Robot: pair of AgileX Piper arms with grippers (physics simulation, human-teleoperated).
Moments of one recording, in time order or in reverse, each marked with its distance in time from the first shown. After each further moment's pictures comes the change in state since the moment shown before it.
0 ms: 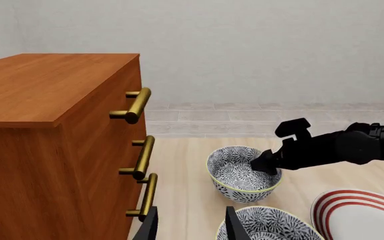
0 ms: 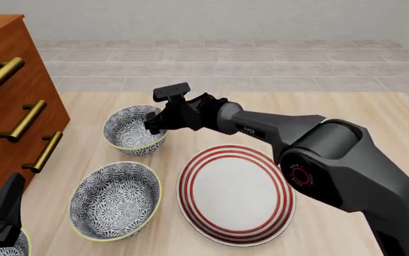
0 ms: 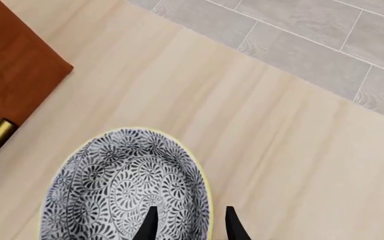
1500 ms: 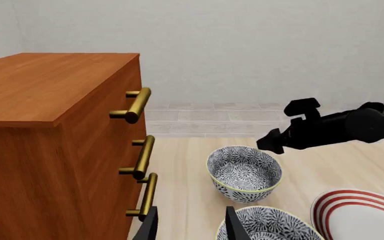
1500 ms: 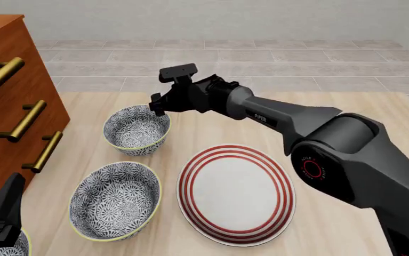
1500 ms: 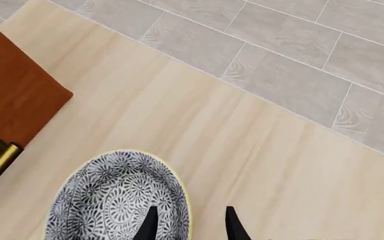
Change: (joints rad) left arm 0.000 0.001 0.000 0.000 -0.002; right arm -0.039 -0.046 -0.057 0.045 -0.024
